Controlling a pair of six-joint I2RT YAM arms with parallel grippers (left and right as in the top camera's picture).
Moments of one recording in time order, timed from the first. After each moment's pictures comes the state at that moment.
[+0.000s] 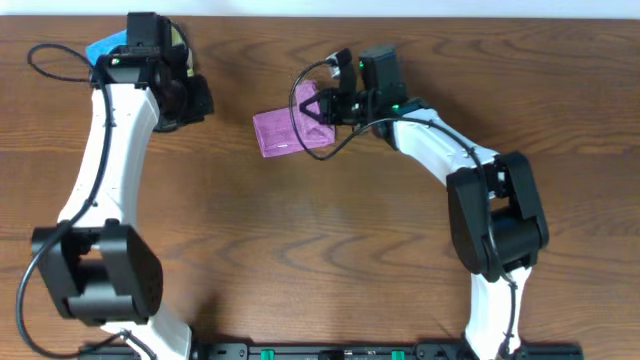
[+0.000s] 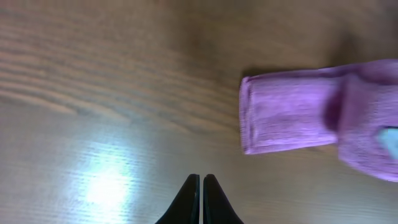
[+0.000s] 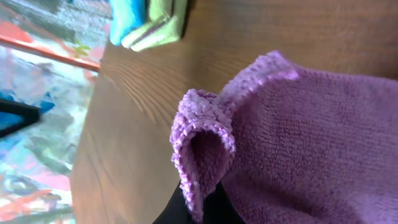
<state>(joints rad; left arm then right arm) 0.01 1.81 1.66 -1.03 0.17 -0.22 0.38 2.14 1.47 -0.05 -0.71 0.53</state>
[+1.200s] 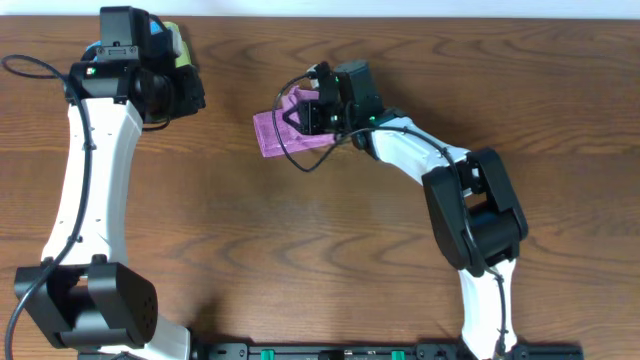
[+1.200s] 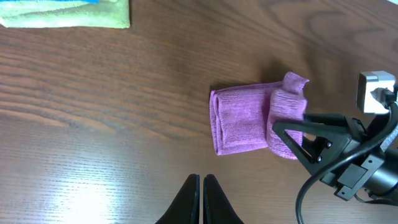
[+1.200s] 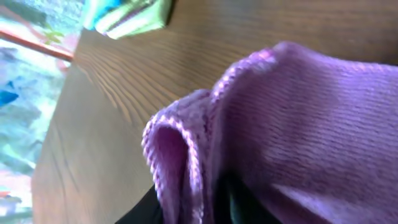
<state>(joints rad) 0.04 1.71 1.66 -1.01 0.25 -0.22 0.46 2.21 1.47 0.06 -0.61 0.52</state>
